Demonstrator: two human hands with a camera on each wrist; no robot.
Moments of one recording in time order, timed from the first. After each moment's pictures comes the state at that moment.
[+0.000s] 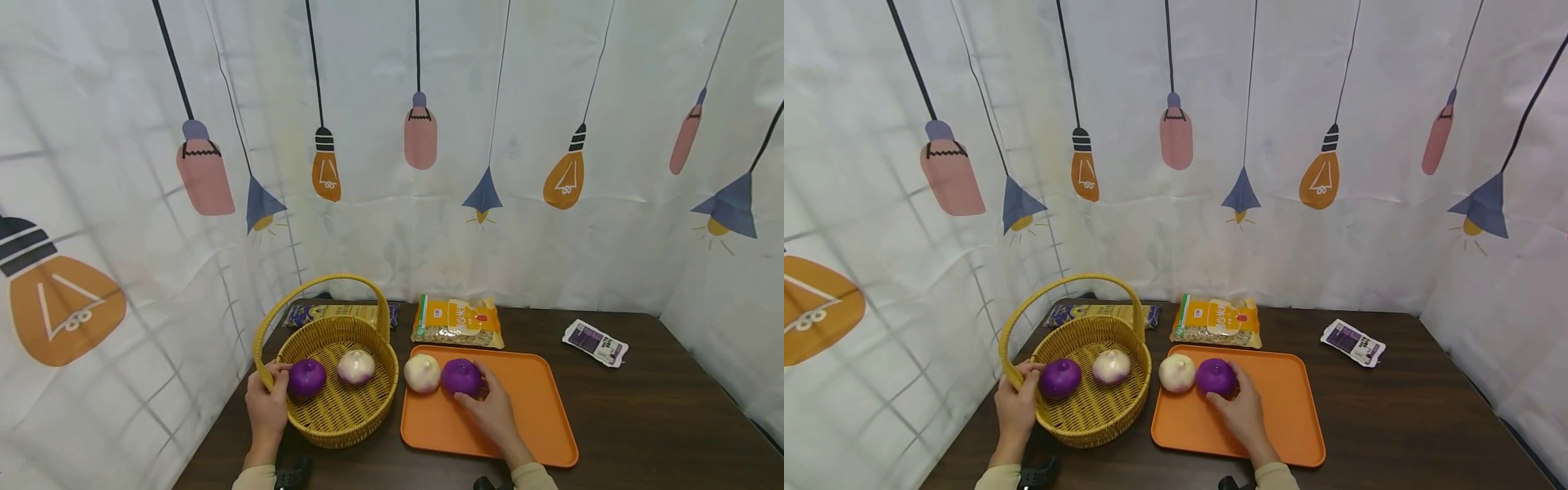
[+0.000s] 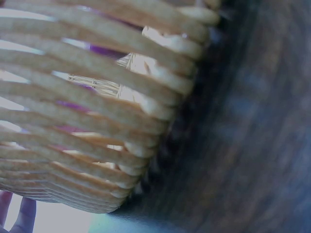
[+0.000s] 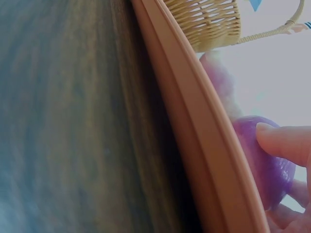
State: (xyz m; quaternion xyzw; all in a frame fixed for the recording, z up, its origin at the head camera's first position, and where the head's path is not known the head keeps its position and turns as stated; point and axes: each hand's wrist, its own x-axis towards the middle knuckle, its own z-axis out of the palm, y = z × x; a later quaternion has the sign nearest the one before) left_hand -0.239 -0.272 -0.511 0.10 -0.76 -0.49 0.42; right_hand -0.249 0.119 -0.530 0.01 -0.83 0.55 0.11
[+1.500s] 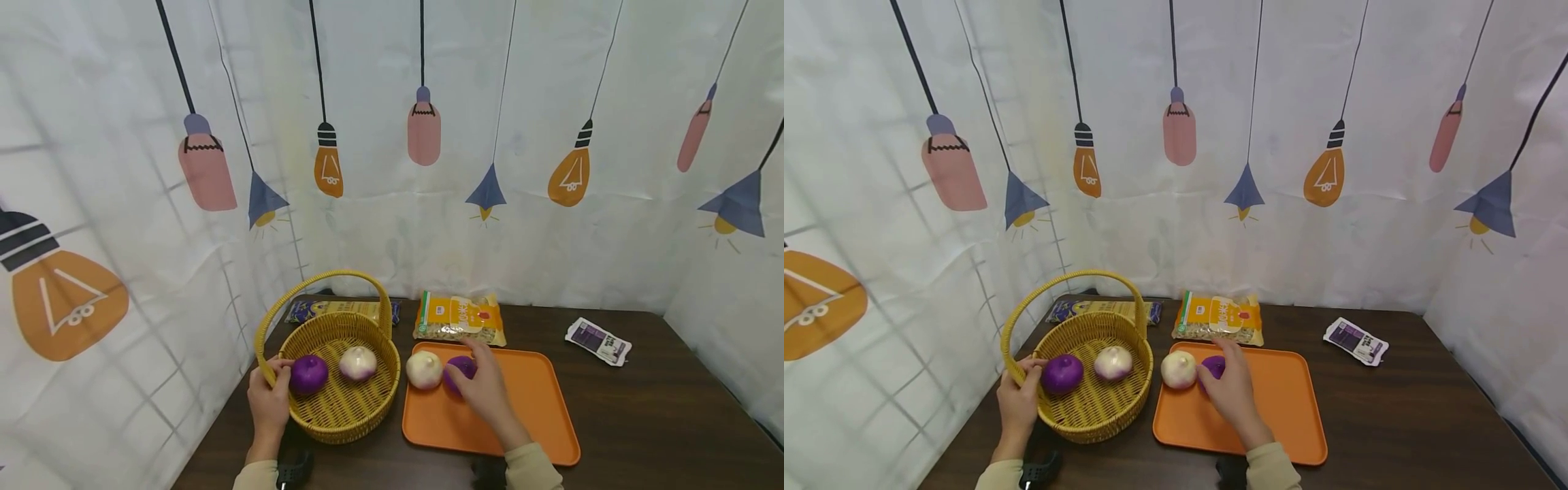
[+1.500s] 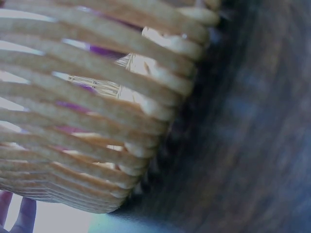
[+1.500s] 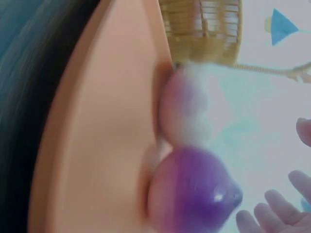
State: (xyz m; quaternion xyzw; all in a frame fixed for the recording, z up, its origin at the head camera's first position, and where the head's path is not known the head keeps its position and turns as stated) left_hand -0.239 -0.272 -0.510 0.10 -0.75 -0.50 0.41; right_hand -0.249 0.099 -0.469 0.09 -0.85 0.49 0.17
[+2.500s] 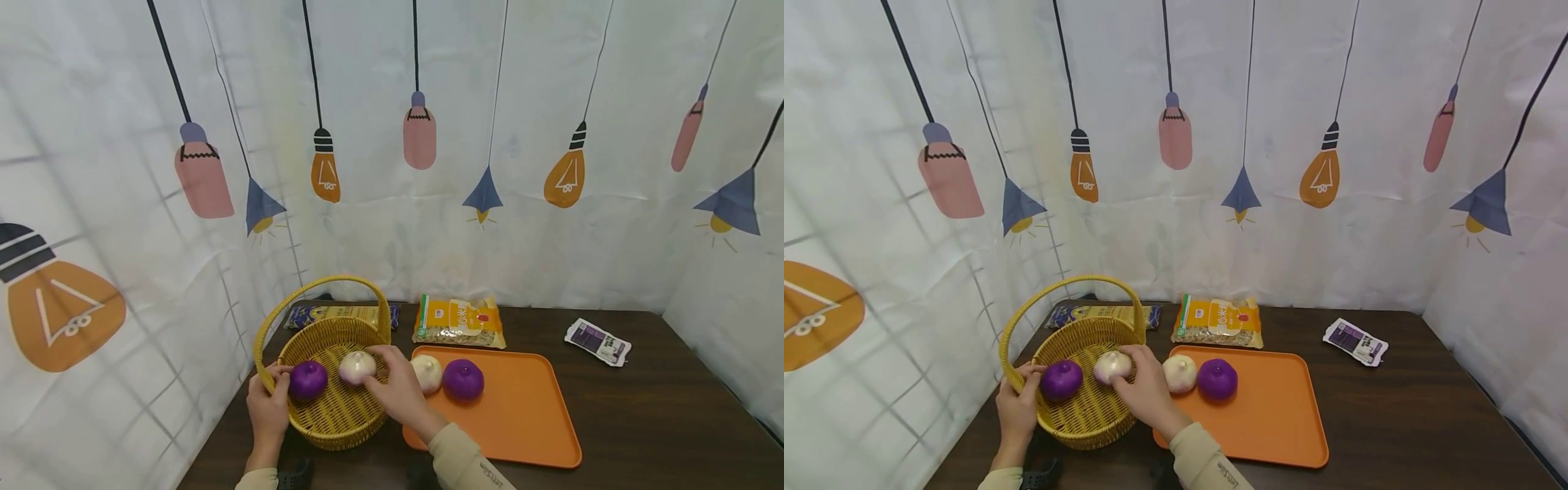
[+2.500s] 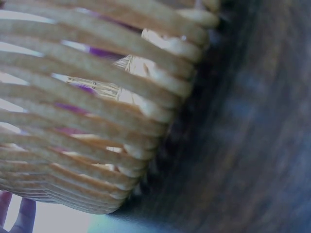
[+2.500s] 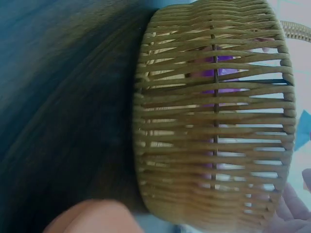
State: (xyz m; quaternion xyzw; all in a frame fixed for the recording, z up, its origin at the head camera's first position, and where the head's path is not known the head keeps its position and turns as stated) left_hand -0.240 -0.273 -0.511 0.10 -0.75 -0.50 0.42; right_hand -0.251 -0.026 -0.463 0.25 -0.78 0.57 0.08
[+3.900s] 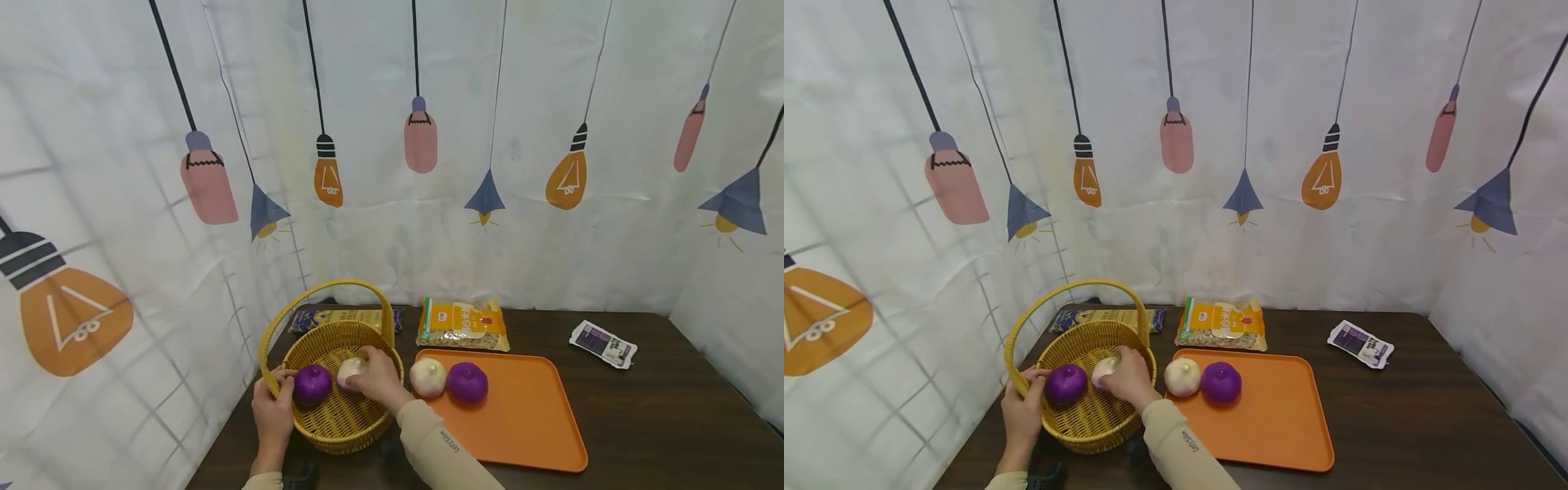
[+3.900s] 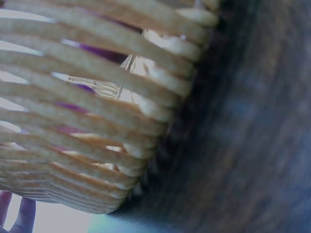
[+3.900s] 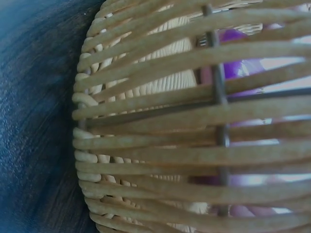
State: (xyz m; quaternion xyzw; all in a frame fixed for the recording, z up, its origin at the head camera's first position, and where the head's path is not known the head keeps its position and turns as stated) left_hand -0.237 -0.272 -0.512 0.09 -0.75 -0.50 0.41; right_hand -0.288 -0.073 -0.470 0.15 -0.87 0.48 -0.03
